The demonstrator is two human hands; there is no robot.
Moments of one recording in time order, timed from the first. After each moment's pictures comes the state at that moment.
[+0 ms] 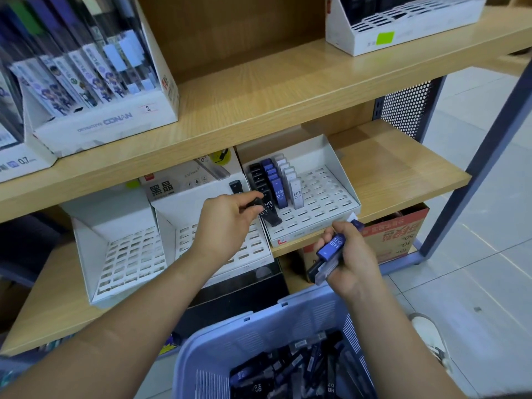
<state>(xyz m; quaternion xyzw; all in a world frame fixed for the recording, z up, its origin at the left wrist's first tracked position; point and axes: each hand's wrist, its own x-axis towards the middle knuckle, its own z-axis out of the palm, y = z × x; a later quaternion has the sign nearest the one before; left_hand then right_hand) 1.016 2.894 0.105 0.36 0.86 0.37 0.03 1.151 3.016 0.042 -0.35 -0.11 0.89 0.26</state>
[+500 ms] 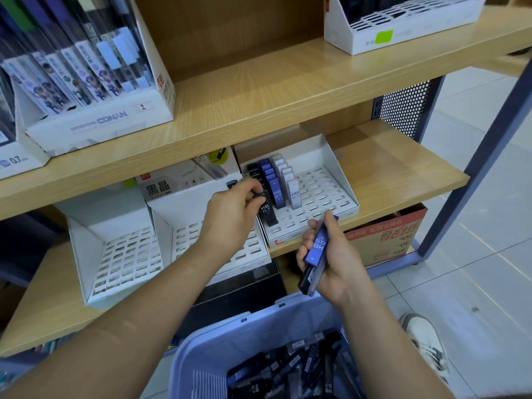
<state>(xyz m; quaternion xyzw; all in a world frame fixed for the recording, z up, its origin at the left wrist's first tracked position) 1.012 2.911 0.103 0.40 0.86 0.31 -0.03 1.146 3.003 0.049 -0.32 -0.16 0.91 0.19</state>
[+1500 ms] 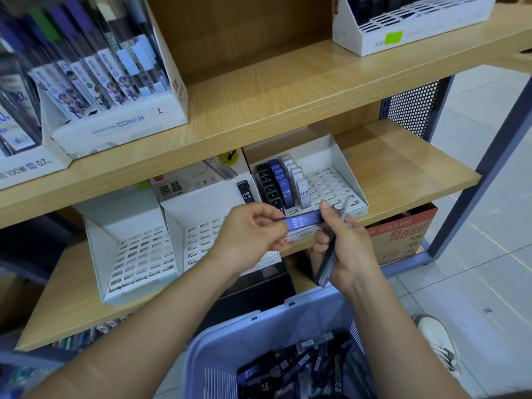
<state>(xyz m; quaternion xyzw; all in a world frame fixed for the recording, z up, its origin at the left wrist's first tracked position) 1.056 2.893 0.125 0.23 0.79 0.50 0.26 1.143 3.004 0.058 -0.29 -0.28 0.87 0.27</state>
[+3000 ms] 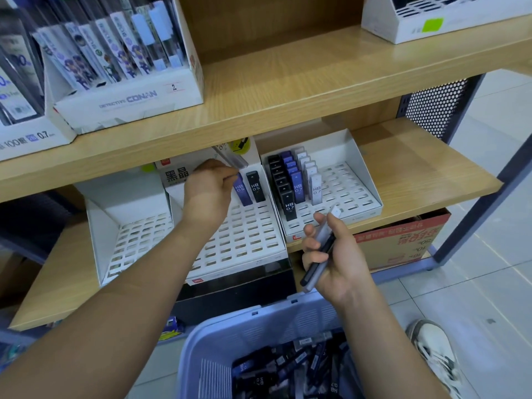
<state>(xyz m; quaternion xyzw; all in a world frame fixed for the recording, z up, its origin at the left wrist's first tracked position) 0.940 2.882 0.094 0.37 0.88 0.26 -0.16 1.129 2.985 0.048 -0.28 -0.12 0.94 0.17</state>
